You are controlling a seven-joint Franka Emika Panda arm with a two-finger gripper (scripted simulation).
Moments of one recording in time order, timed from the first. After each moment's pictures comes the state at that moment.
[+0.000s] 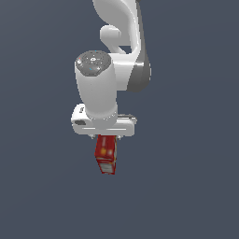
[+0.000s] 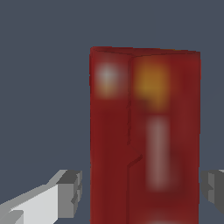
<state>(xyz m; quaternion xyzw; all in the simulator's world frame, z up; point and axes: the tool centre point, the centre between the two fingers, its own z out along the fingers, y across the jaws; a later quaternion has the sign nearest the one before) 0.069 -0.050 0.207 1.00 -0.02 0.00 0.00</state>
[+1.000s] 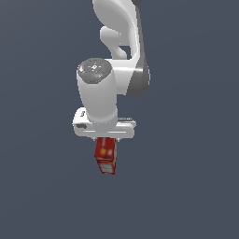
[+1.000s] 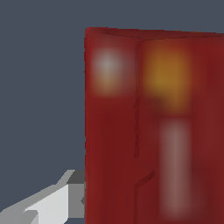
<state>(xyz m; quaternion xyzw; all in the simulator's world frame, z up) 0.070 -0.050 0.192 1.00 -0.02 0.00 0.00</state>
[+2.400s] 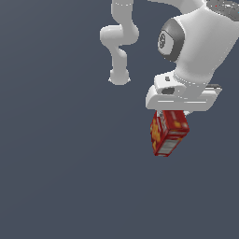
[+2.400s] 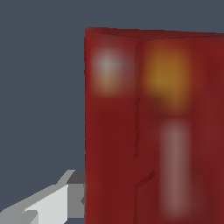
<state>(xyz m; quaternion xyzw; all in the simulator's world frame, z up) 0.016 0.187 0.275 1.00 -0.02 0.00 0.00</state>
